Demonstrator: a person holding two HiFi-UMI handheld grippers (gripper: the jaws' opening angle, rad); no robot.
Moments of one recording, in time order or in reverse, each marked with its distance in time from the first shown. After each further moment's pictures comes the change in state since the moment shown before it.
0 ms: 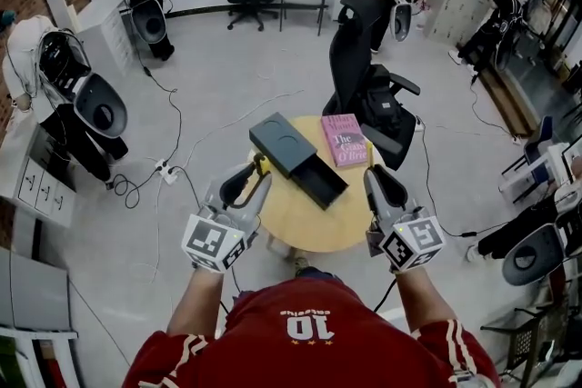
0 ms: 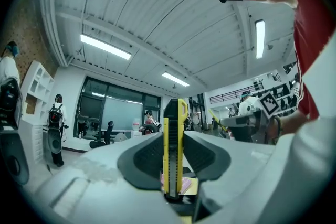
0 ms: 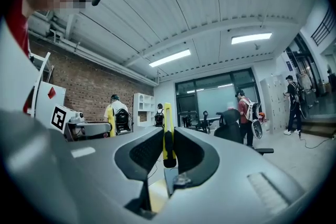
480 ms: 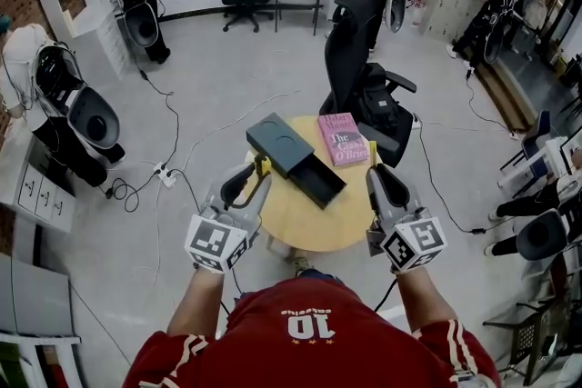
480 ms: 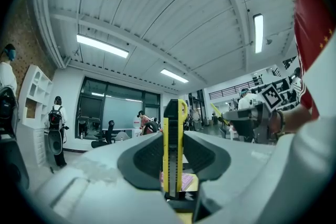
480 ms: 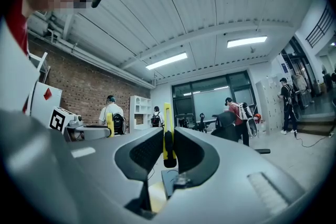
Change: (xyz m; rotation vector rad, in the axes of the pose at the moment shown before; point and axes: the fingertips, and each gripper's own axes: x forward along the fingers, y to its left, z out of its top) left arm 0.004 -0.005 -0.005 0.043 0.040 0.003; right arm -0.012 -0.005 0.006 0.006 -0.025 -0.043
